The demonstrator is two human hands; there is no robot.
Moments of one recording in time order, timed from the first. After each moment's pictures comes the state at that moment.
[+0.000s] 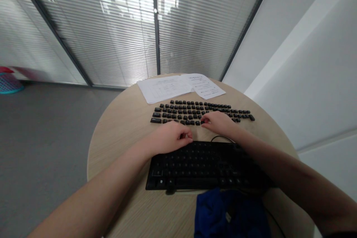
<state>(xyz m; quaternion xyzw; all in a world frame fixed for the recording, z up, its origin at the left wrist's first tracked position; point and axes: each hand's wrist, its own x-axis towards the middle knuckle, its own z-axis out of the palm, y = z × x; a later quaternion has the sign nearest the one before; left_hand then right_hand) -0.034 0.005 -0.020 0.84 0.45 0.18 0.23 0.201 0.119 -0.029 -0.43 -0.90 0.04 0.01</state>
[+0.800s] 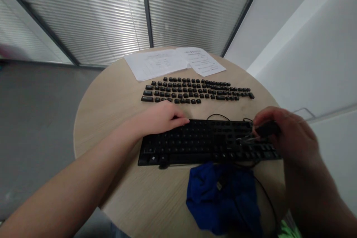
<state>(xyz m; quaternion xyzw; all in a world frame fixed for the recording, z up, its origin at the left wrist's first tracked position) -0.030 0.008 -0.023 0.86 0.41 0.18 0.24 0.323 -0.015 0.012 -0.47 -0.70 0.35 0.40</state>
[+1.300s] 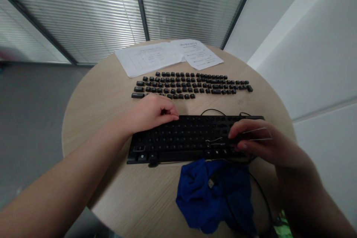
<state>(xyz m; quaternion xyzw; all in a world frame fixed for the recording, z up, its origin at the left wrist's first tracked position) -0.031 0.009 -0.020 0.86 0.39 0.24 0.22 0.323 -0.013 0.004 -0.34 -0.77 0.49 0.22</state>
